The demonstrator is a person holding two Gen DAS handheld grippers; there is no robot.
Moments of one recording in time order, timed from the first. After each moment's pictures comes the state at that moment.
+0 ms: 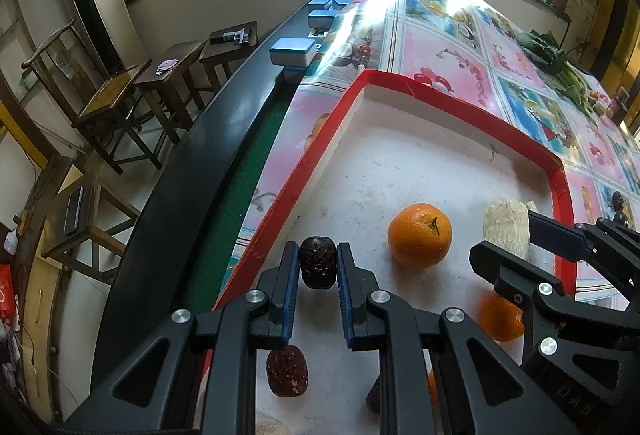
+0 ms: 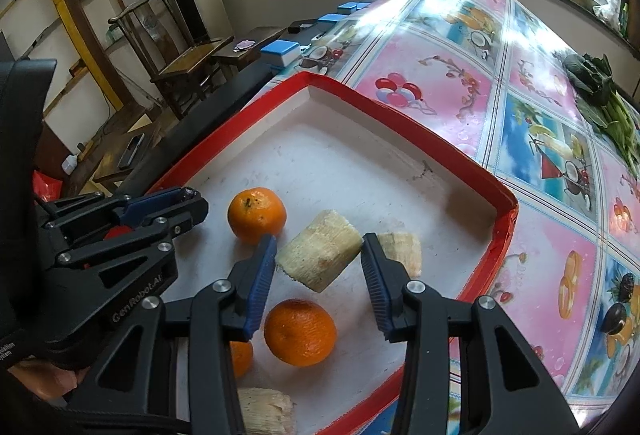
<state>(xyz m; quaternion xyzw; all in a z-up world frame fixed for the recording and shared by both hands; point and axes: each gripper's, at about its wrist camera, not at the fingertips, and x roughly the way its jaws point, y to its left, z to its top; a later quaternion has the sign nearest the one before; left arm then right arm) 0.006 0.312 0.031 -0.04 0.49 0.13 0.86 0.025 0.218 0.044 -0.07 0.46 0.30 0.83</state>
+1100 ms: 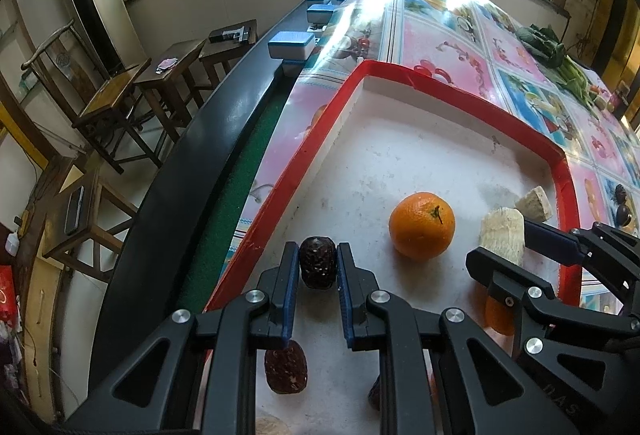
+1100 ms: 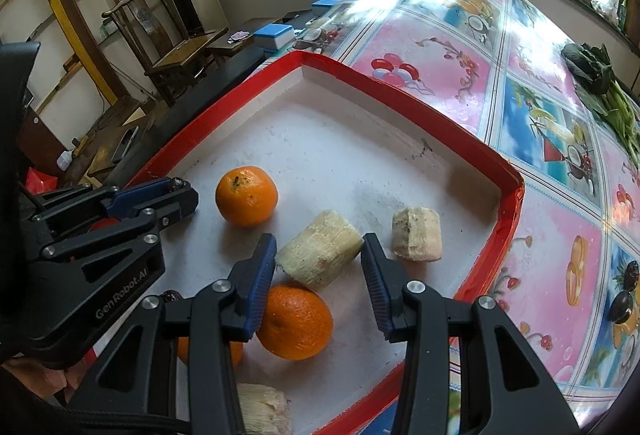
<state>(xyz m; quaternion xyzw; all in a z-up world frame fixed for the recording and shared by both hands) 0.005 0.310 0.025 -0.04 0.49 0.13 0.86 0.024 0.217 0.032 -0.08 0.48 0.29 0.82</state>
